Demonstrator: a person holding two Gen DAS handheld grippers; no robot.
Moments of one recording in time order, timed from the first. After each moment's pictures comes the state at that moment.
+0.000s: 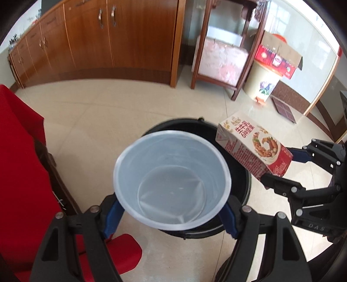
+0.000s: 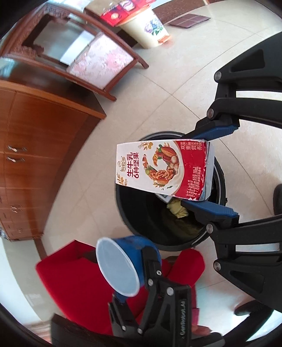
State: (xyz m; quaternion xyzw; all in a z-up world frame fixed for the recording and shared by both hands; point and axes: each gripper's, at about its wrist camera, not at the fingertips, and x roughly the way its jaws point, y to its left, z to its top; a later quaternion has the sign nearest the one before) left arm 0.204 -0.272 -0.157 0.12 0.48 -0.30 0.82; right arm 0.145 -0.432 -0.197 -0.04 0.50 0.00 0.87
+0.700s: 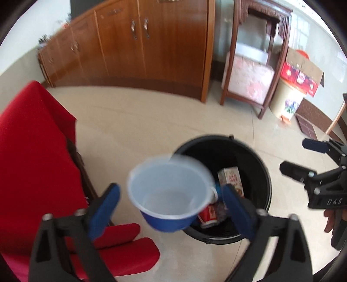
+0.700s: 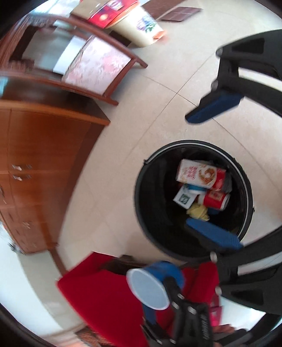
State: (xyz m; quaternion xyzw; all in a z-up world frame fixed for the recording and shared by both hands) left arm 0.185 -0.237 -0.120 0.11 0.42 -0.21 0.87; right arm 0.164 -0.462 -0.183 0.02 0.45 -0.04 0.89
